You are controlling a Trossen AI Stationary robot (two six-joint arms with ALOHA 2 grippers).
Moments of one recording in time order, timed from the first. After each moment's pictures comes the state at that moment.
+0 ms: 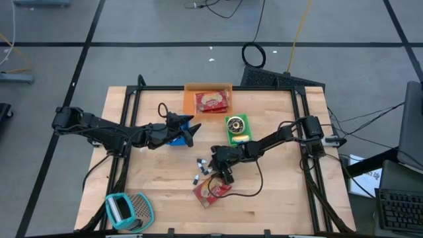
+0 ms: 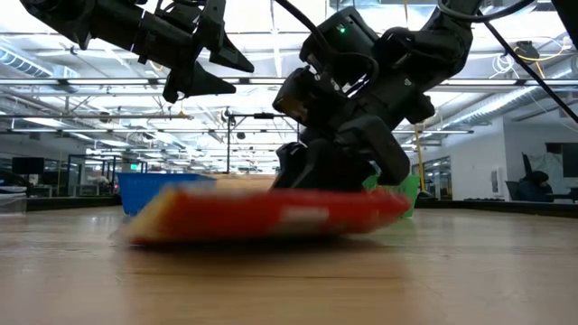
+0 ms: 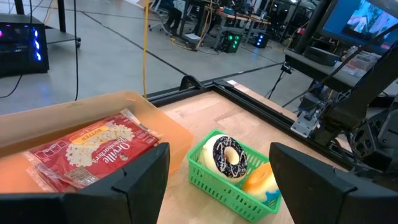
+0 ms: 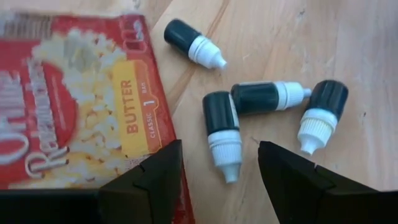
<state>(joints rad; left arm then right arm) -0.07 1.26 0.57 0.52 -0.63 -0.42 0.13 2.00 1.01 0.30 -0.19 -0.16</state>
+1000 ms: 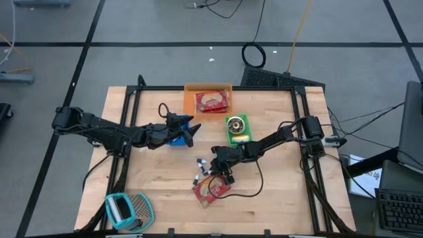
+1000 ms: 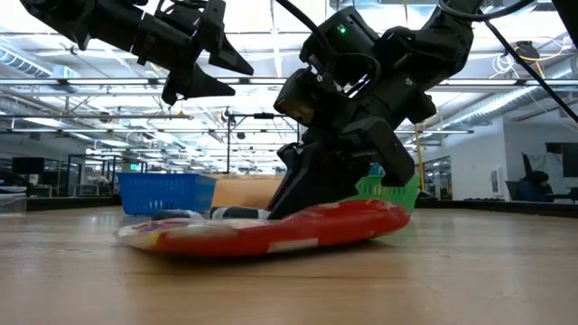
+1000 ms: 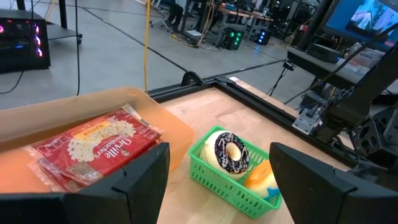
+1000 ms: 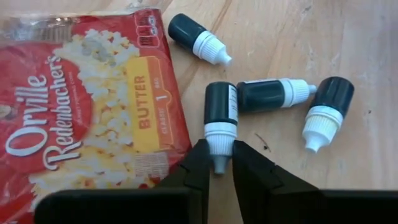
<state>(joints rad) -0.07 1.26 0.57 0.50 -0.63 -0.44 0.13 2.00 1.01 0.28 -0.18 -0.17</state>
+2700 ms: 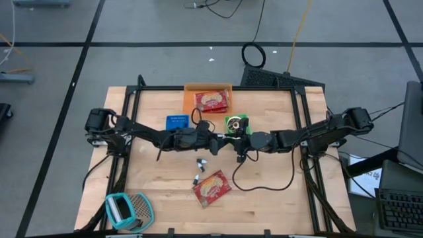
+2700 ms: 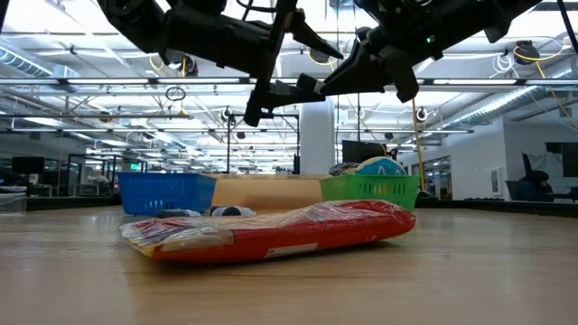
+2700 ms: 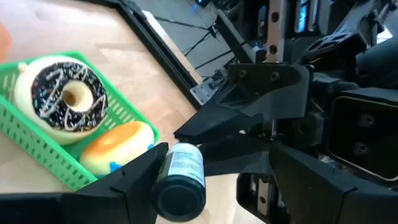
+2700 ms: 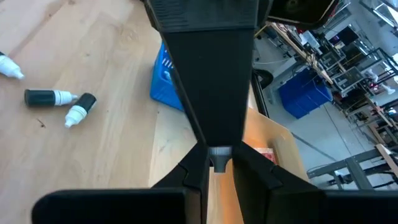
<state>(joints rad) -0.07 1.71 0.90 0.64 -0.25 -0.88 0.14 1.40 0.74 0.28 0.45 -0.51</state>
